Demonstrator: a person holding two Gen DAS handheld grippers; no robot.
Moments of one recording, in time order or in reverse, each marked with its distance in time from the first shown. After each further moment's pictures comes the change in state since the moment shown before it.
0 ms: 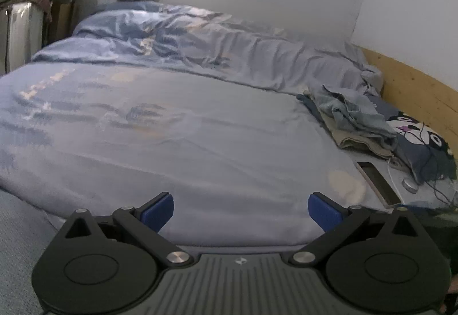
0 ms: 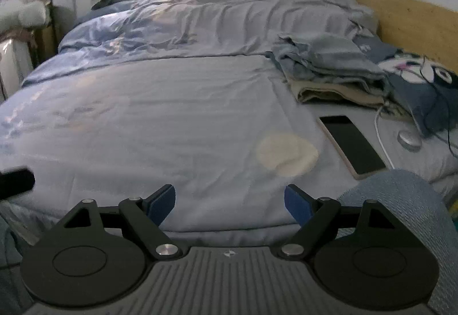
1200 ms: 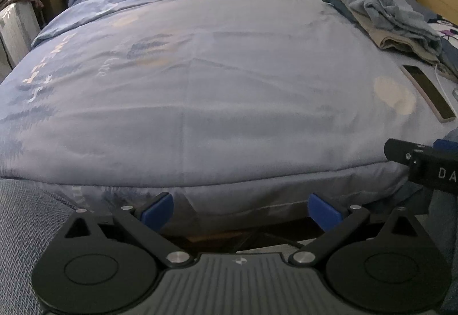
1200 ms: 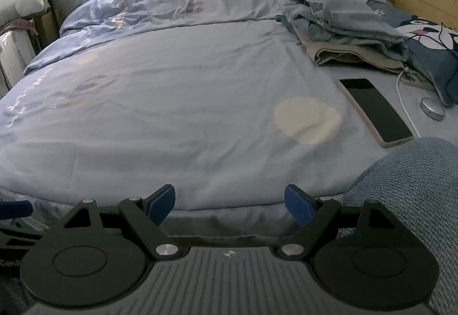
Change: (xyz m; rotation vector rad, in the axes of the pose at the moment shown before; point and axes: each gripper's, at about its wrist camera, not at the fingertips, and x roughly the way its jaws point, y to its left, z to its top) left arm 0.058 -0.020 -0.019 0.170 0.359 0.208; right arm 0.017 0.000 -0.026 0.065 0.129 0.061
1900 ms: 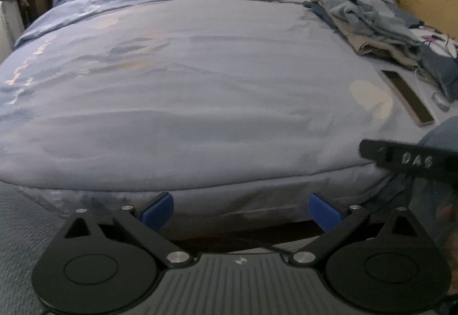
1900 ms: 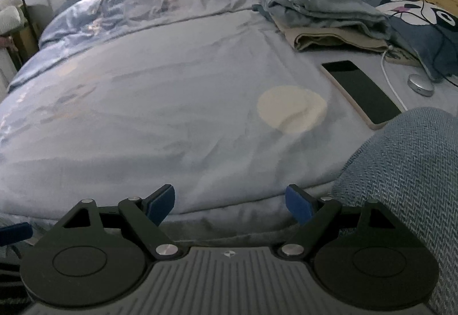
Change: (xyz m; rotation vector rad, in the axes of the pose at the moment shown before) left arm -0.001 -0.002 0.004 -0.019 -0.027 -0.113; right arm 0.012 -0.010 0.007 0.091 0.038 -0.052
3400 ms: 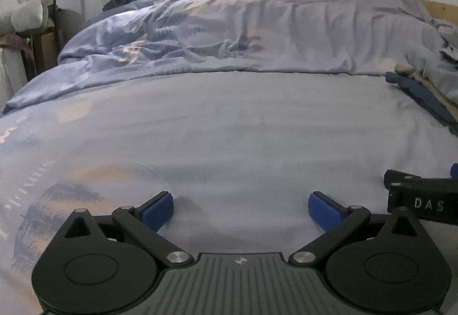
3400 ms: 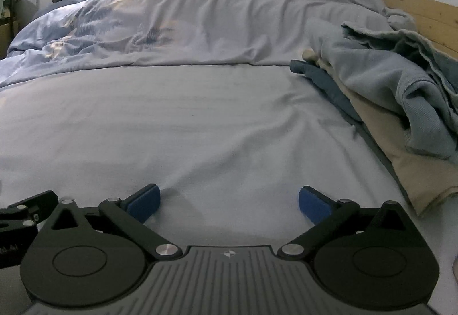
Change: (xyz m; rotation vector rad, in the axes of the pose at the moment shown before) left arm 0.246 0.040 0.209 0.001 -0.308 0.191; right arm 0.283 0.030 0.188 -0.134 -0.220 -0.077
